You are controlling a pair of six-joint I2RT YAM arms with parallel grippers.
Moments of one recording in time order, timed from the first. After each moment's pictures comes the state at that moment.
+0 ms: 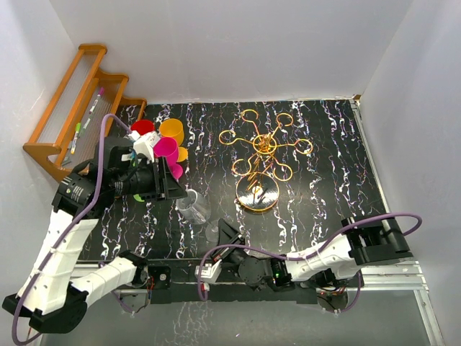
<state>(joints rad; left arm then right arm) -0.45 0.95 1.43 -1.21 0.41 -0.57 1.71 1.45 0.53 0.78 0.94 -1.42</state>
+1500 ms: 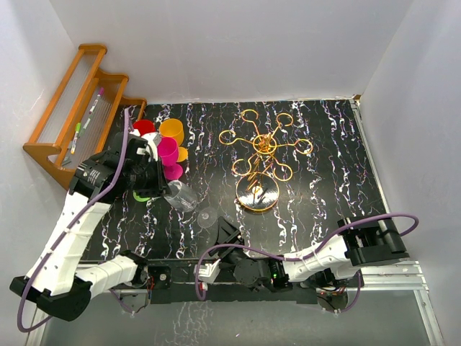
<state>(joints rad) -0.46 1.05 1.41 -1.30 0.14 -0.46 1.71 1.48 0.53 0.74 0.96 -1.35</state>
